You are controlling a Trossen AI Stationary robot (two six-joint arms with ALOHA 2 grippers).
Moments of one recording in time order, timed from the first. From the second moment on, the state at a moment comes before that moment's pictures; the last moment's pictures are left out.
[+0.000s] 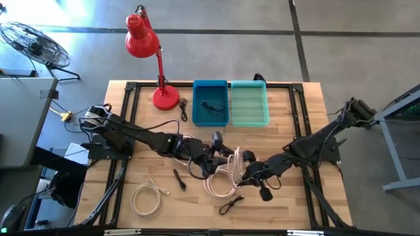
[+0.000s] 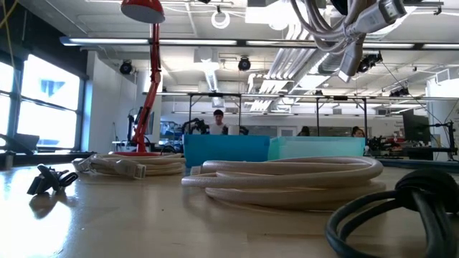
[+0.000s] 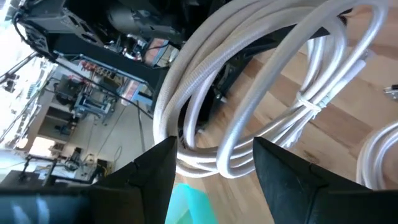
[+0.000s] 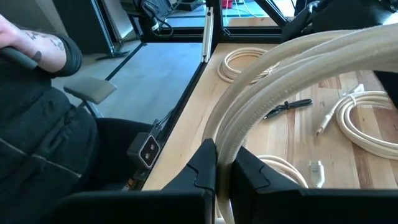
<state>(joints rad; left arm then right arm) -0.27 1.66 1.28 0.11 -0.29 0.89 0.54 1.30 0.84 0.07 0.10 0.25</state>
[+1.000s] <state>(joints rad) -0.27 1.65 1.28 0.12 -0.09 0.97 0.49 1.31 0.84 0.07 -0.04 0.27</state>
